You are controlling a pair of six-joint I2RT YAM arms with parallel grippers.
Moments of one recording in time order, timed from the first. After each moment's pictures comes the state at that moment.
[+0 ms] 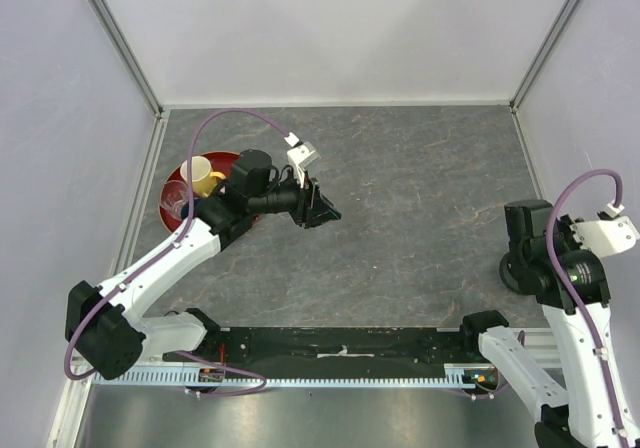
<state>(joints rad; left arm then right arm) -0.62 1.20 0.98 -0.15 0.60 -0.19 0.20 0.73 1.18 -1.38 0.99 1.16</state>
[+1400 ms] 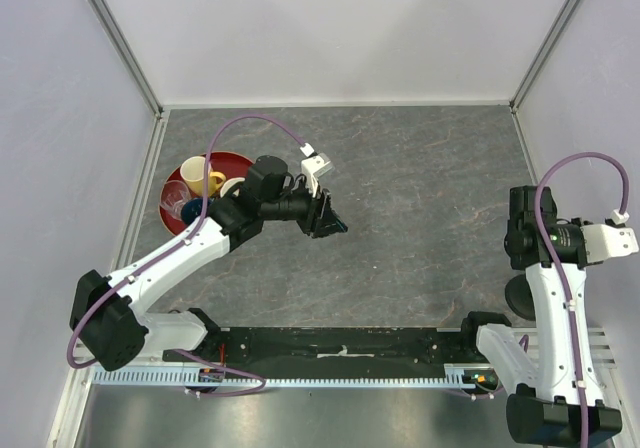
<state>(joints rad) -0.70 1.25 0.98 -0.19 0.57 -0.19 -0.10 0.84 1.04 -1.35 1.05 1.35</state>
